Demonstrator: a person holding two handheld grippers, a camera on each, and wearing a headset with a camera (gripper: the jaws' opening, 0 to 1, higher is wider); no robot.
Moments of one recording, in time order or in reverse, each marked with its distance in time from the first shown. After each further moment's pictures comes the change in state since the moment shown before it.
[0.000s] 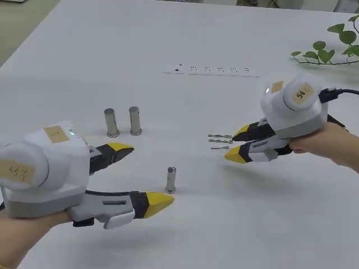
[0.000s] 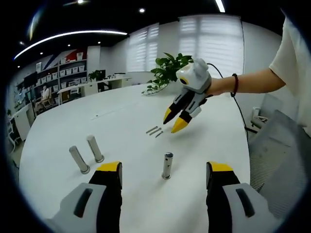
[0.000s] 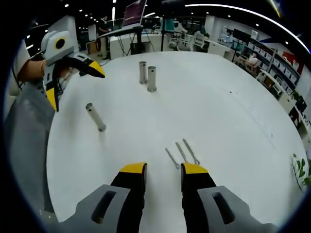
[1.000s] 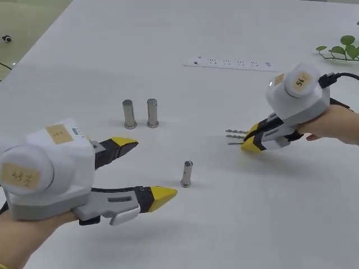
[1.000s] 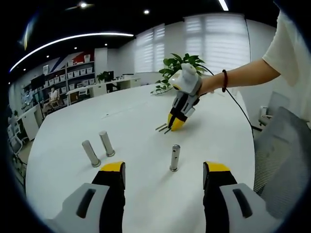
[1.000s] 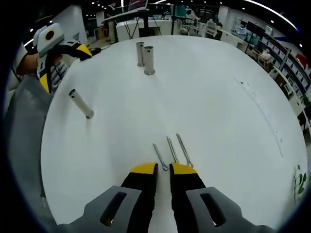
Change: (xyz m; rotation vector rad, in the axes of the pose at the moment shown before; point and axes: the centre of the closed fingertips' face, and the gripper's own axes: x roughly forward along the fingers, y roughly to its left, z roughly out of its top) left arm -0.016 0.009 -0.009 0.012 0.010 0.082; right arm 0.024 -0.014 -0.013 -0.060 0.137 0.073
